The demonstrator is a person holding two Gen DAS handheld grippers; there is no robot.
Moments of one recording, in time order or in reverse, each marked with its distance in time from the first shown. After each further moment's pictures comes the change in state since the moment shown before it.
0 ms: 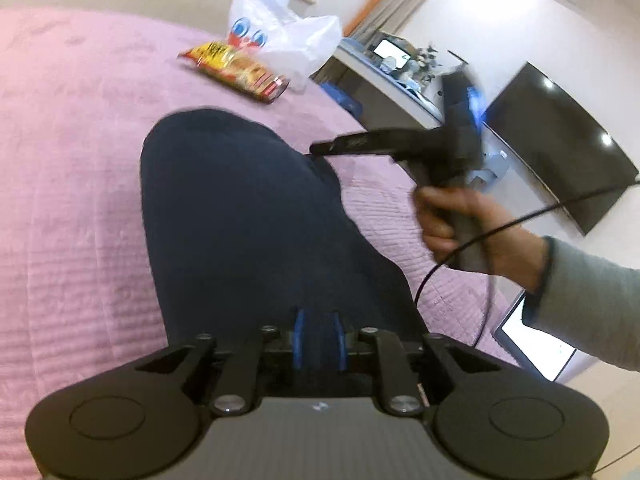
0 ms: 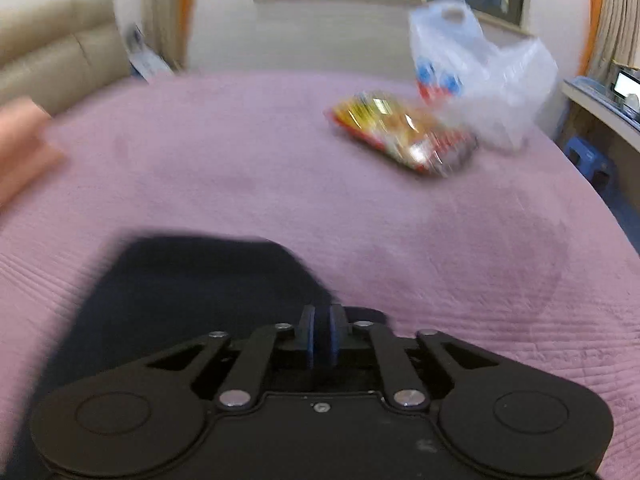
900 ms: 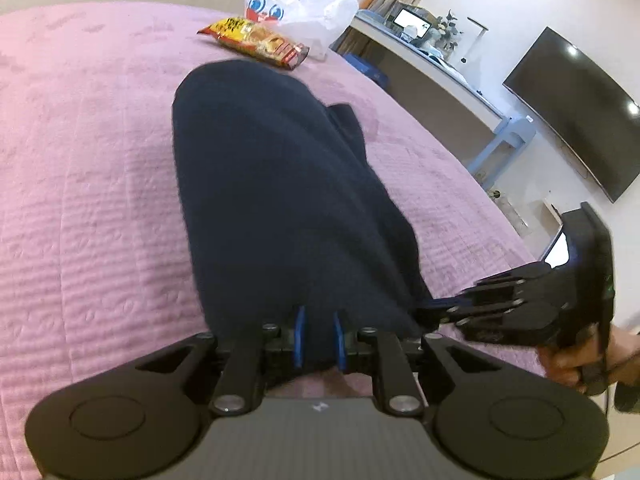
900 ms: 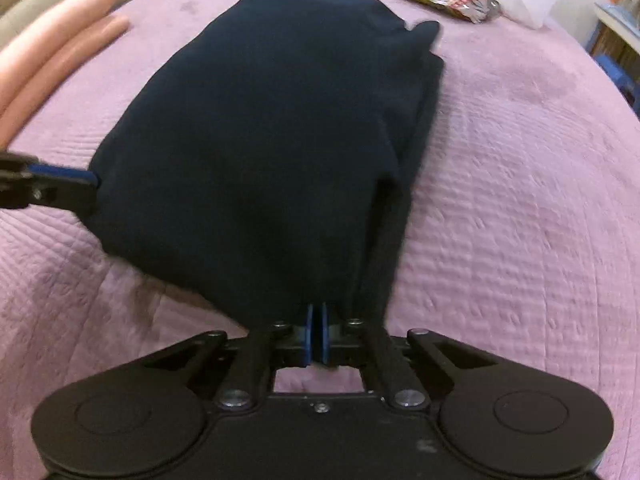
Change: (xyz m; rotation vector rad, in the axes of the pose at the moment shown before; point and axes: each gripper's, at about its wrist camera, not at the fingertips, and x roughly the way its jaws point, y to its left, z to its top) left arm -0.021 -0.009 -0.046 0.006 0.099 0.098; right arm -0.103 0.037 -0.171 -0.008 0.372 0.052
